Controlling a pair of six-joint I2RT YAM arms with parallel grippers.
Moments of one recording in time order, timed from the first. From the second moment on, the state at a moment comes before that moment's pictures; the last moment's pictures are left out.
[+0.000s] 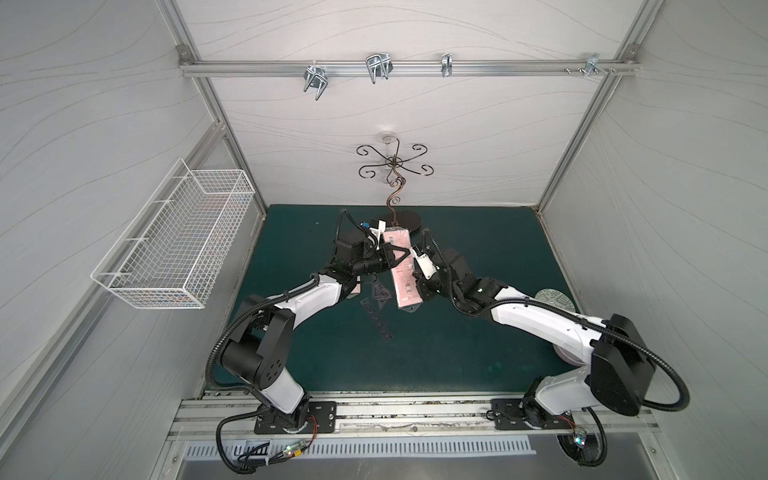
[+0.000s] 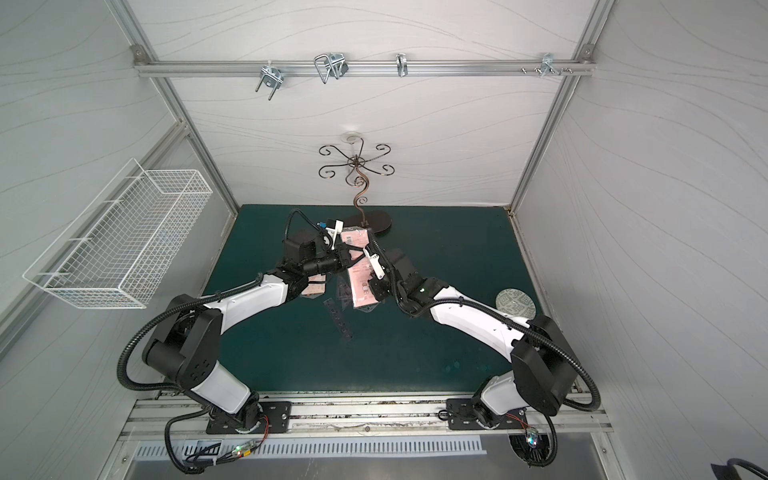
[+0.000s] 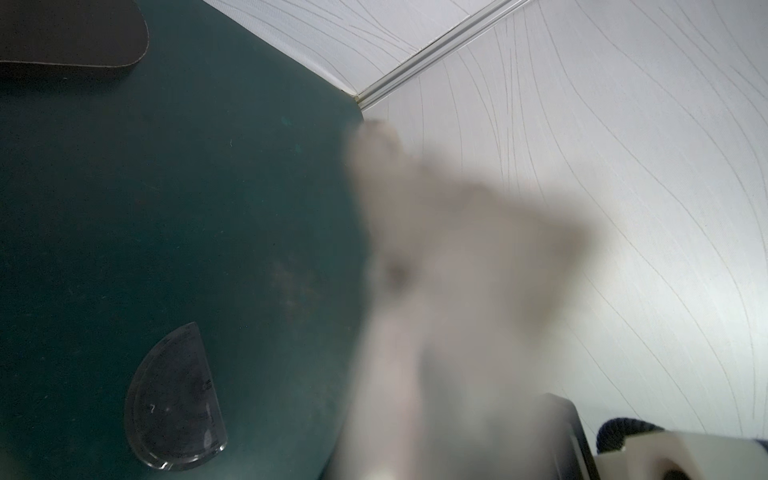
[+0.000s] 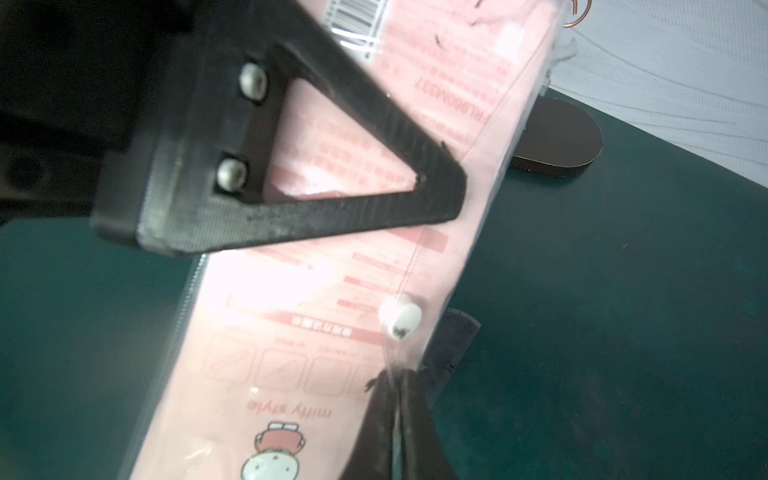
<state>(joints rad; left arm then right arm) -0.43 1.61 0.95 0.36 0.64 -0.87 0.84 1.44 1.01 -0.16 0.10 0.06</state>
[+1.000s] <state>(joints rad) -0.45 1.58 0.95 0.26 0.62 -0.73 0.58 1.44 1.03 -0.21 -0.37 0.32</state>
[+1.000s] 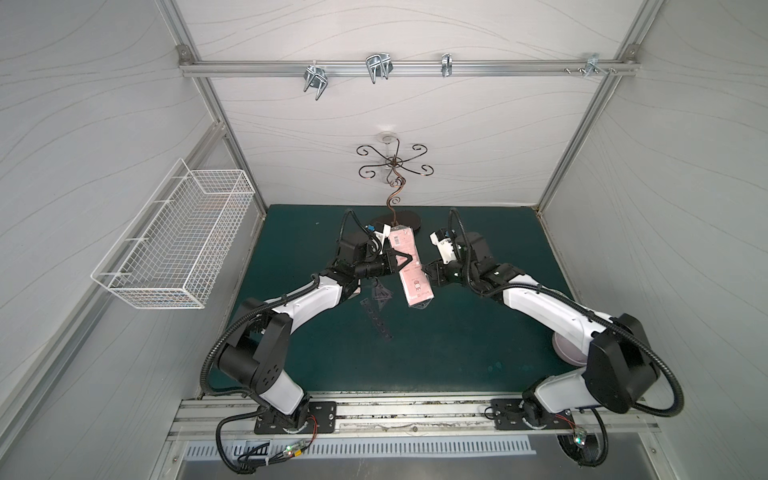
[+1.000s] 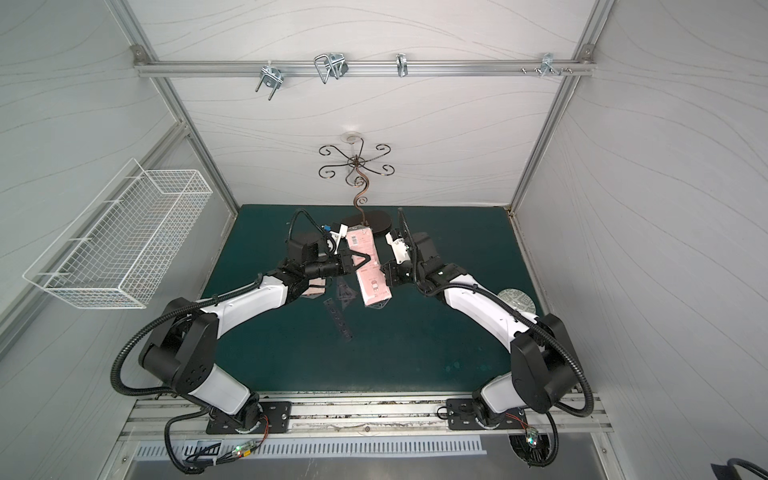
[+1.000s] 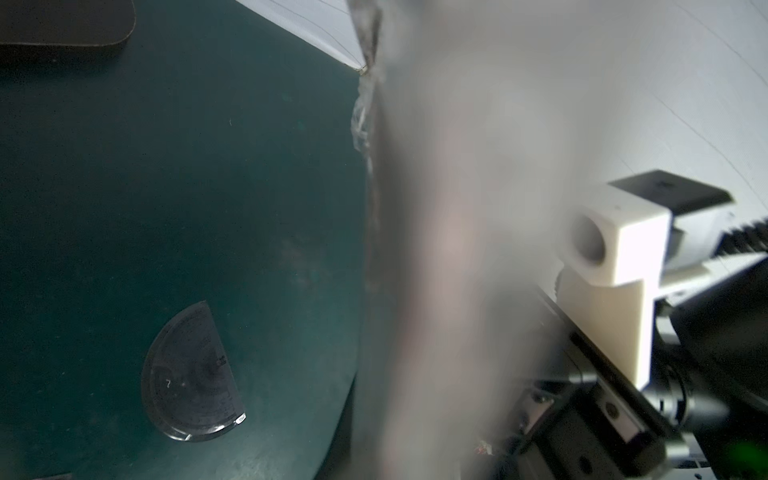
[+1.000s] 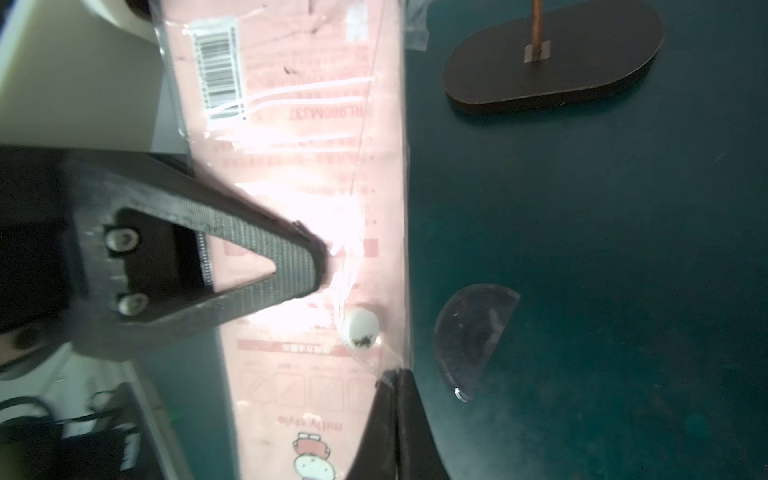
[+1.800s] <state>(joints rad) -0.47 1.56 0.95 0.27 0.64 -0.70 0.34 1.46 0.85 0.15 -0.97 0.81</state>
